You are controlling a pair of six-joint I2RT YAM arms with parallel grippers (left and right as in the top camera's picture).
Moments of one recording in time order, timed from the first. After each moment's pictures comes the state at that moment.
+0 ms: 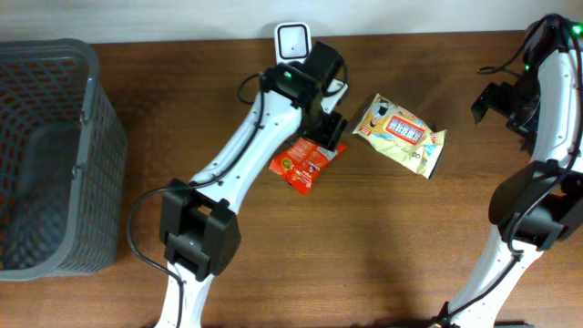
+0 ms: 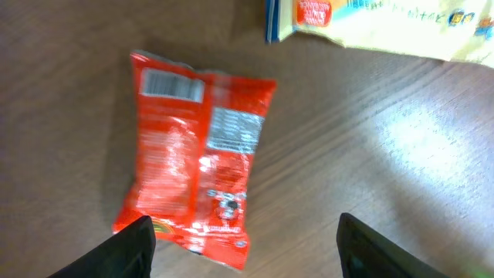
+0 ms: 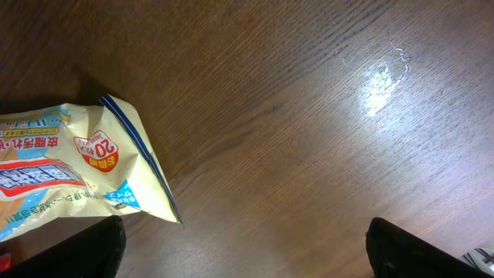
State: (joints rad) left arm -0.59 2.21 2.13 -1.19 0.13 -0.07; right arm -0.33 2.24 2.29 -1.67 0.08 0.44
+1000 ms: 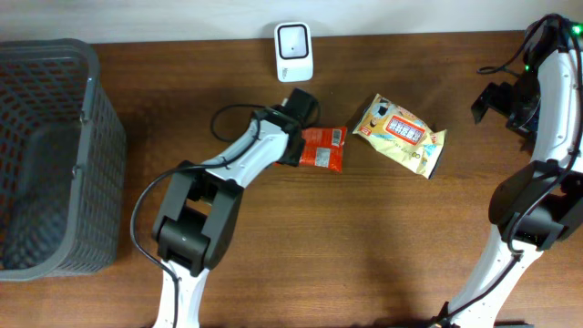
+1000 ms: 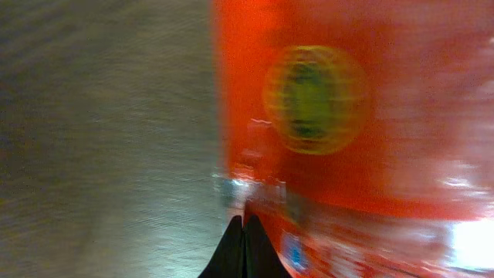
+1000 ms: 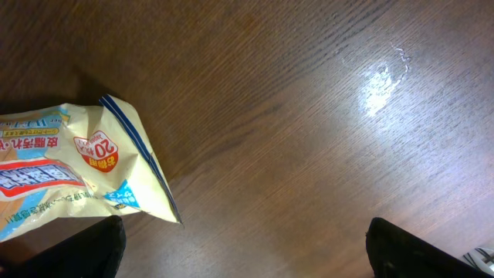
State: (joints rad) left arm -0.51 2.21 1.63 -0.75 -0.25 -0.17; right arm -0.33 2.24 2.29 -1.67 0.08 0.44
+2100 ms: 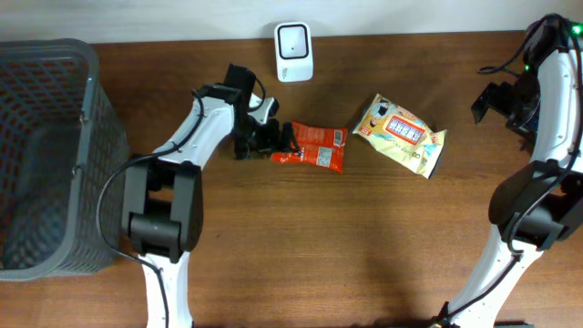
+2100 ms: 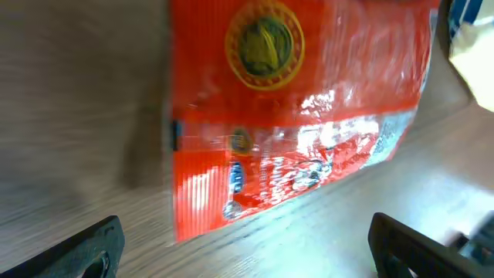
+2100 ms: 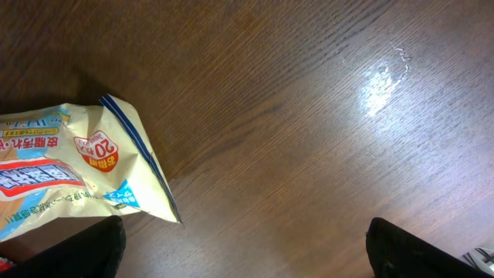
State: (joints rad) left arm -0.27 2.22 1.71 -0.92 0.53 -0.17; right arm -0.33 2.24 2.29 -1.67 0.08 0.44
